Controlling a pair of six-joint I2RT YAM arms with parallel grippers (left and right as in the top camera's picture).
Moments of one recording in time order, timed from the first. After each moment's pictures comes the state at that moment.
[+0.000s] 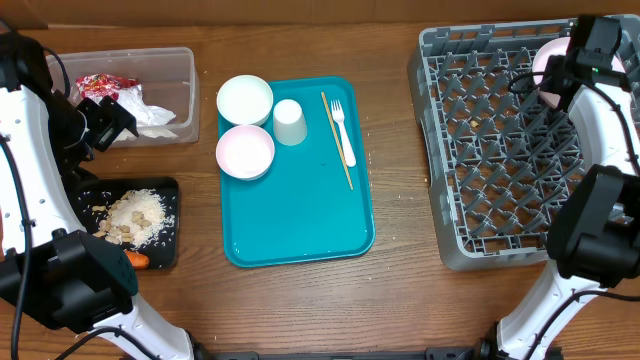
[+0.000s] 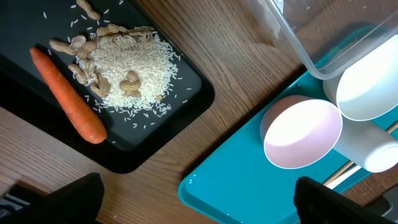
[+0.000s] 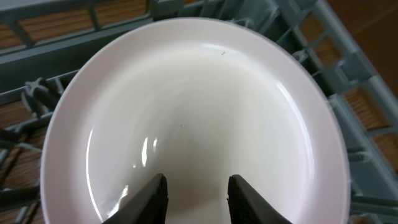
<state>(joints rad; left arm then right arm) 0.41 1.92 2.01 -1.61 0.16 -0.50 -0.28 2.08 1.71 -0.47 0.29 -0.04</state>
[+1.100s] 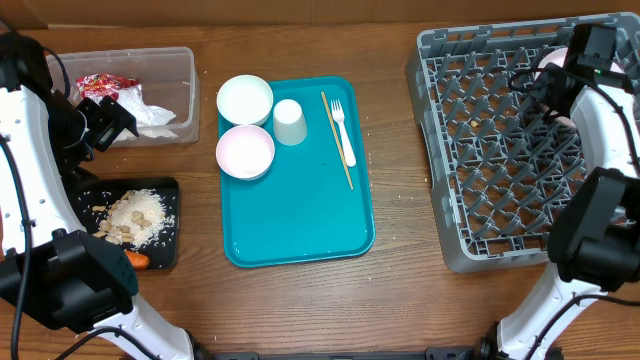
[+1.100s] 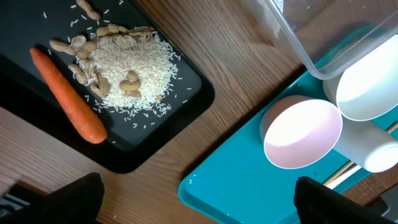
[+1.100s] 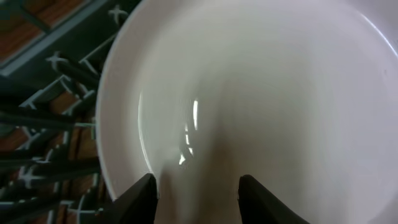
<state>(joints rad) 0.41 1.92 2.01 -1.61 0.16 -0.50 -0.28 2.05 1.69 -0.62 0.15 0.29</state>
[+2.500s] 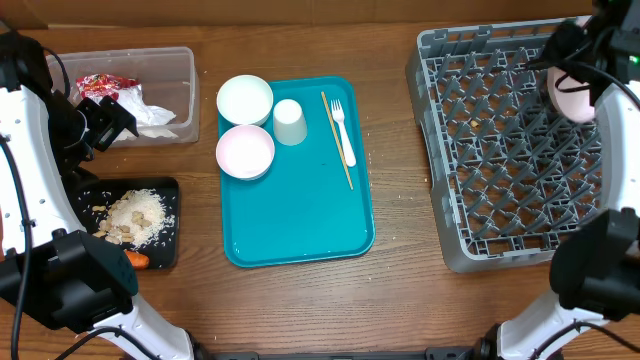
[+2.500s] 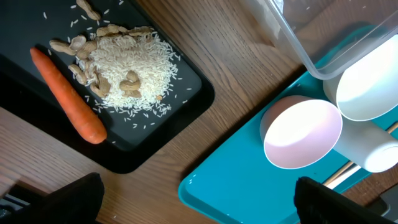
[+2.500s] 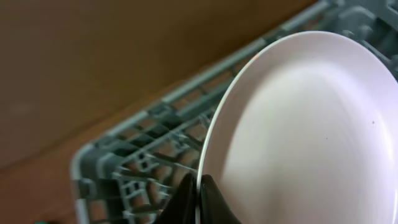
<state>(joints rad) 0.41 1.92 2.01 -1.61 0.16 -0.50 -0.27 1.88 1.80 -0.62 -0.15 0.28</state>
